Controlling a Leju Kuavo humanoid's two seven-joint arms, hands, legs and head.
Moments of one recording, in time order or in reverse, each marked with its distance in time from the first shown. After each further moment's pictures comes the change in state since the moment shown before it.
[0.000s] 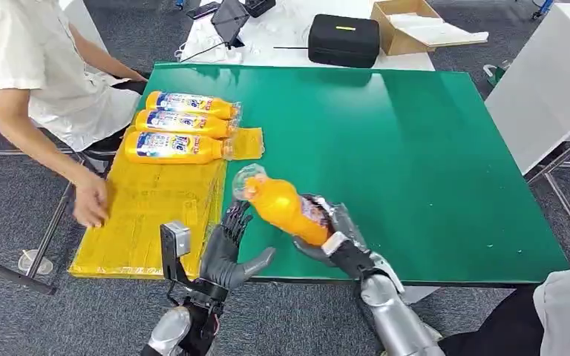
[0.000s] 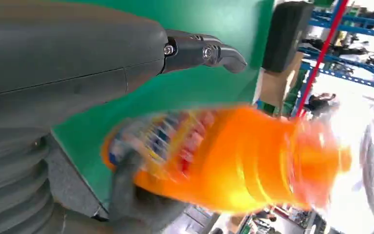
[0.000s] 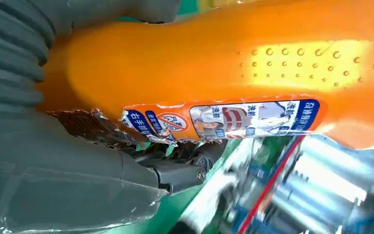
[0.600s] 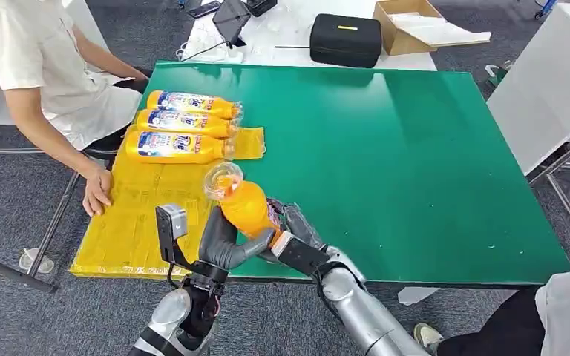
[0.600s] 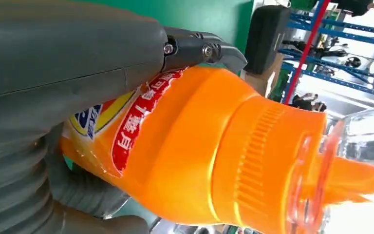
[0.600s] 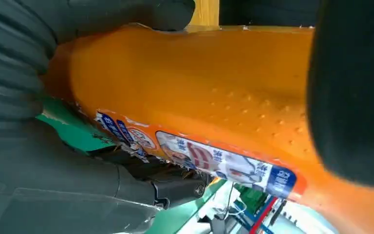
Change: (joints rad) left arm -0.066 -0.013 0.010 0.011 0.000 0.010 0.017; right arm -0.103 0.084 0.168 0.142 0.033 -0.005 0.031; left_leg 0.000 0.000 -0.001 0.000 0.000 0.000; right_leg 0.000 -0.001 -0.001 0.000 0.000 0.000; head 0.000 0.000
